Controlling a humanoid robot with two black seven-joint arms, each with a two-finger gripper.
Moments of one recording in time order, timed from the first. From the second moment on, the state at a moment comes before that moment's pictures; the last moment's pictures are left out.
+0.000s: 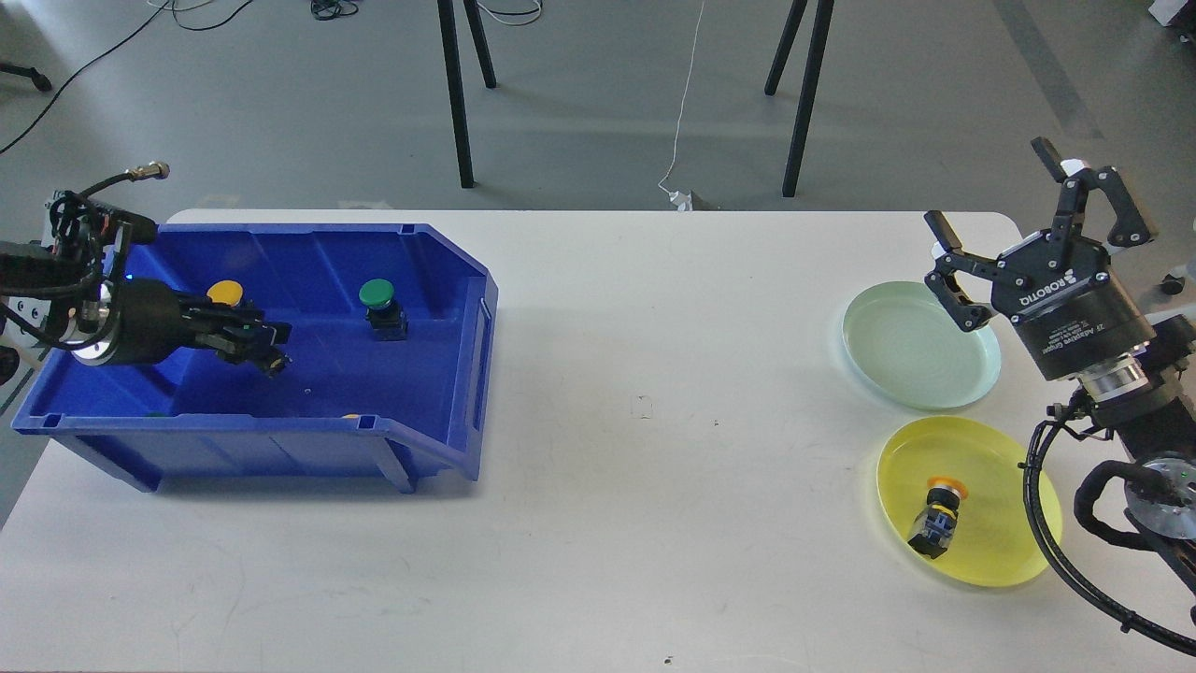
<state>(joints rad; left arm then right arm) -0.86 0.92 -0.42 -1.07 1.87 -0.49 -0.49 0.24 -0.63 1.03 1.31 -0.23 0.49 0.49</state>
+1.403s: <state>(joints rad) -0.89 0.81 -0.38 -1.00 1.89 -0.49 -0.49 0.22 -0.63 1.03 1.31 -0.23 0.49 0.49</state>
